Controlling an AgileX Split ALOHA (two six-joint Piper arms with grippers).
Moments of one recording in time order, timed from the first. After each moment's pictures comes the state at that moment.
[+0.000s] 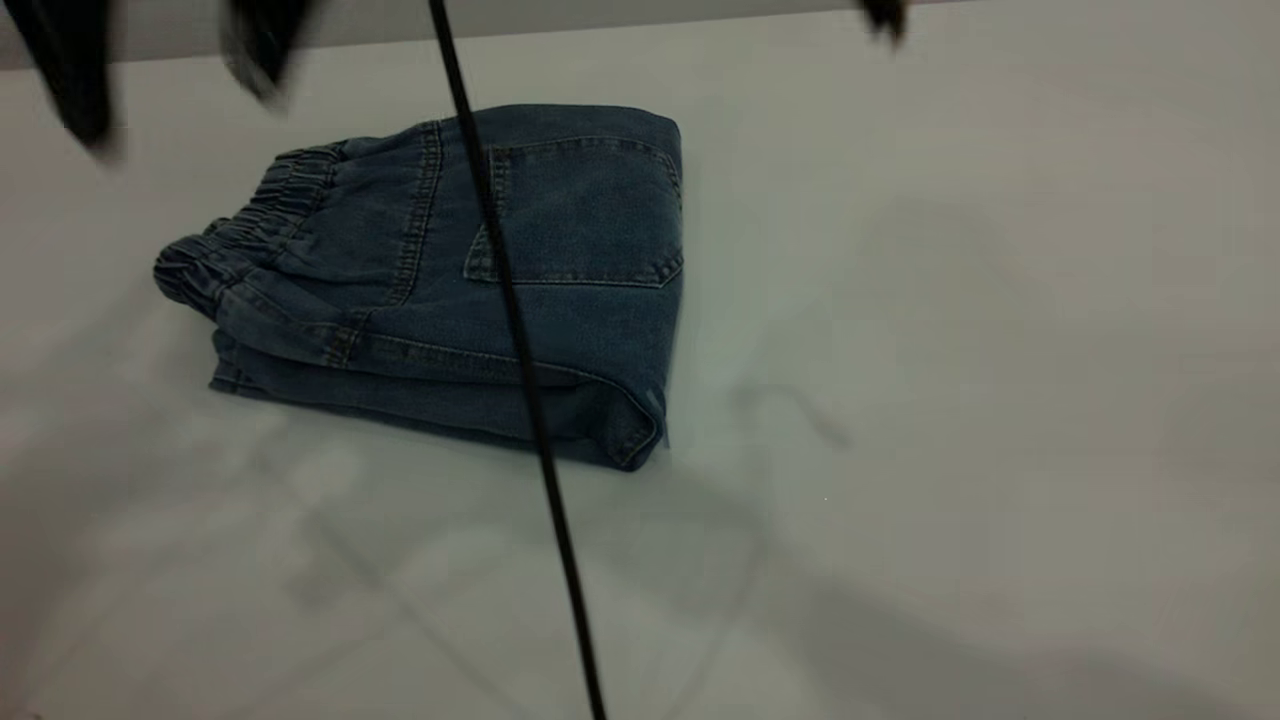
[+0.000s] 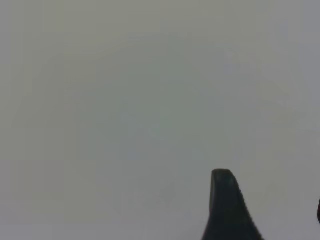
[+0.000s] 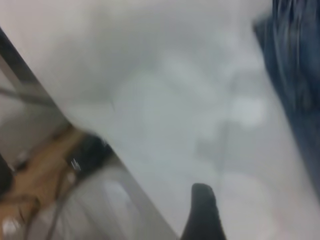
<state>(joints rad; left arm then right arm) -0.14 1.12 -1.18 0.92 -0.03 -0.38 0.93 2.24 -2.09 0.23 1.22 0.03</state>
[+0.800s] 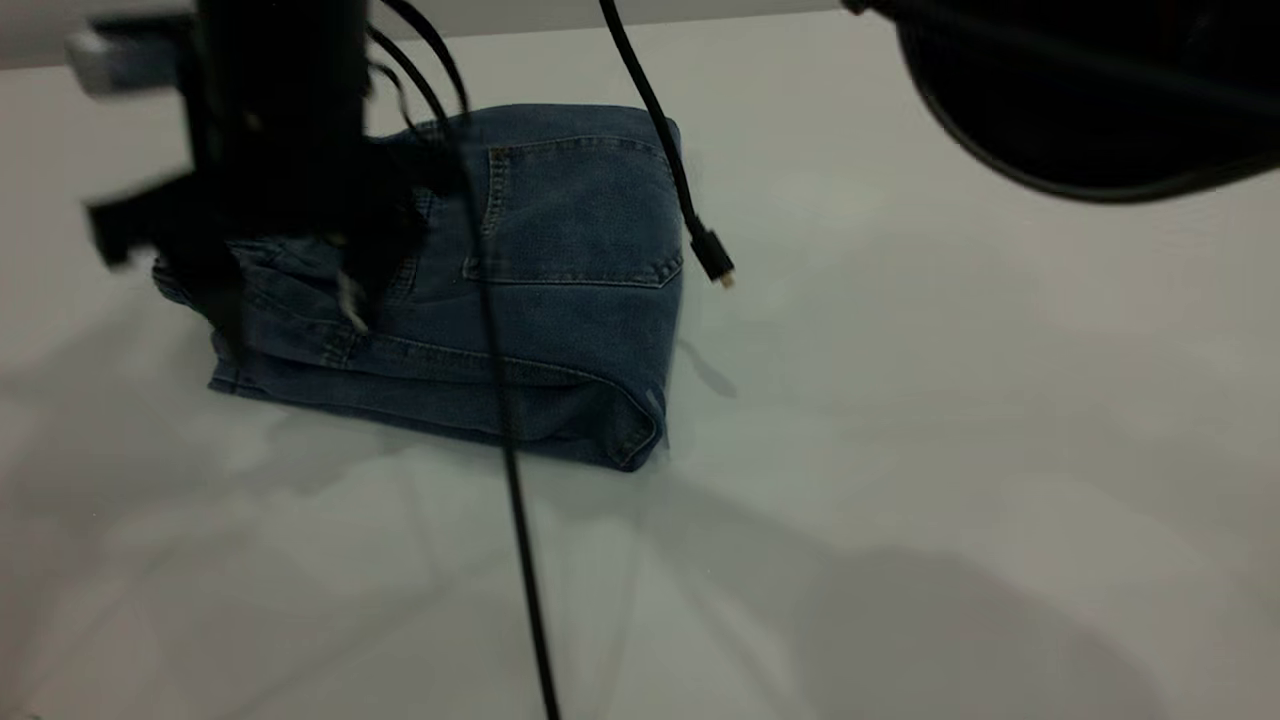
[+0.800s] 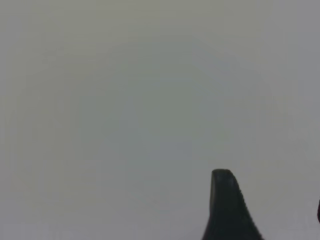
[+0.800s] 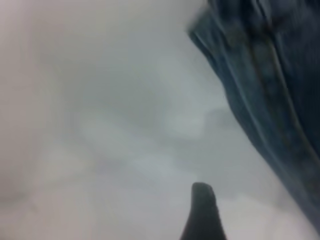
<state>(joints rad) -0.14 1.12 -1.18 0.92 -0.04 -0.41 0.90 2.70 -2.56 0.21 1.22 0.24</state>
